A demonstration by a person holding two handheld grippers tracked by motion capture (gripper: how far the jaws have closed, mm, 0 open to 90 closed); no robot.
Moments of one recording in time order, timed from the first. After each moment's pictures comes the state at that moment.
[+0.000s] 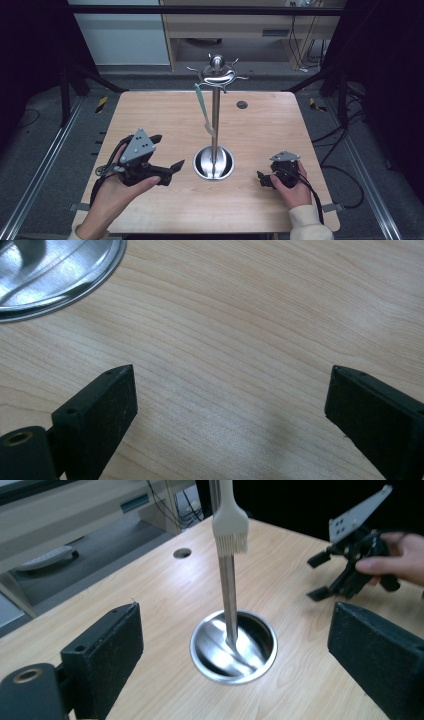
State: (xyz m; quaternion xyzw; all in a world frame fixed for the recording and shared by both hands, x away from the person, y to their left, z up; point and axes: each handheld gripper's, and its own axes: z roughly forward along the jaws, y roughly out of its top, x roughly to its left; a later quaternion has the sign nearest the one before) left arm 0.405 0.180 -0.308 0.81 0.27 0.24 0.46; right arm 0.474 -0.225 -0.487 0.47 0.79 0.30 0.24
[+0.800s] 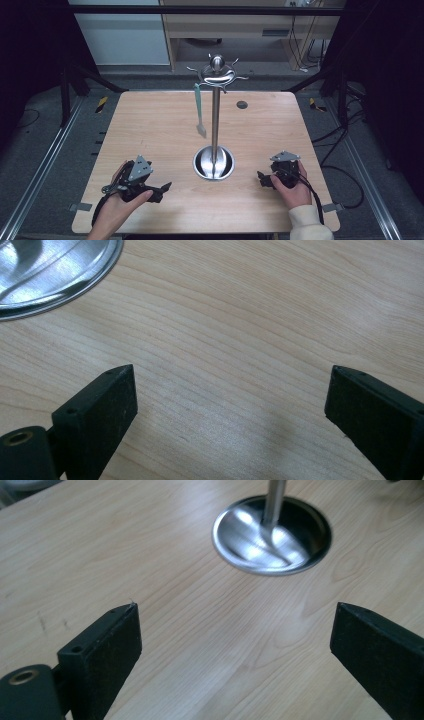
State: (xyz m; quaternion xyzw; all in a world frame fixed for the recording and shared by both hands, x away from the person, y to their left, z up) left arm 0.420 0.219 -0.421 0.84 0.34 0.21 0.37; right arm 0.474 -0.226 -0.488 0.48 0.79 0.30 0.24
